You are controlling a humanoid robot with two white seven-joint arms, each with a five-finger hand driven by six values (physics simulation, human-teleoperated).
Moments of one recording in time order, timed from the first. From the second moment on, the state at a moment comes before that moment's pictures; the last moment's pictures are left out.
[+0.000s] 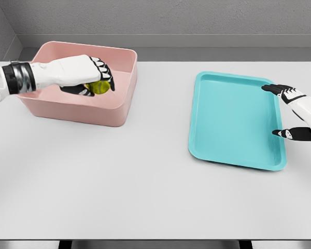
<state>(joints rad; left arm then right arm) -0.94 0.77 -0.88 -1.33 -0.38 -0.61 -0.35 -0.02 -0.49 -0.29 -1.60 0.30 -0.61 0.57</state>
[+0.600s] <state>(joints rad) -0.94 0.81 -0.86 -1.19 -0.29 -0.61 -0.34 -0.02 -0.49 -0.29 -1.60 0.30 -0.61 0.57</state>
